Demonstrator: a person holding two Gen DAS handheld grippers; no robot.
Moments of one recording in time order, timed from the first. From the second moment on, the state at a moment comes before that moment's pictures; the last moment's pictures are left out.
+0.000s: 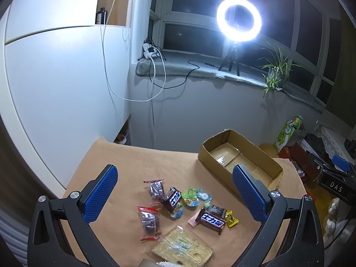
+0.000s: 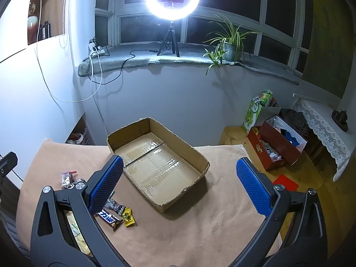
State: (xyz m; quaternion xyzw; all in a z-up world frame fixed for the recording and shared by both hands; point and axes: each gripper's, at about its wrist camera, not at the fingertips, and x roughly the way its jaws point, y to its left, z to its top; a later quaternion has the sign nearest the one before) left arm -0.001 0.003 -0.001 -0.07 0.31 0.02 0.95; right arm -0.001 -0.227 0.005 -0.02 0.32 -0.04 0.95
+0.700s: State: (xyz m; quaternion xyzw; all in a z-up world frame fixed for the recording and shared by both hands) left arm -0.007 -0.003 -0.001 -0.06 0.30 0.02 0.95; right arm -0.002 -0.229 0.002 -0.02 0.32 -0.04 0.95
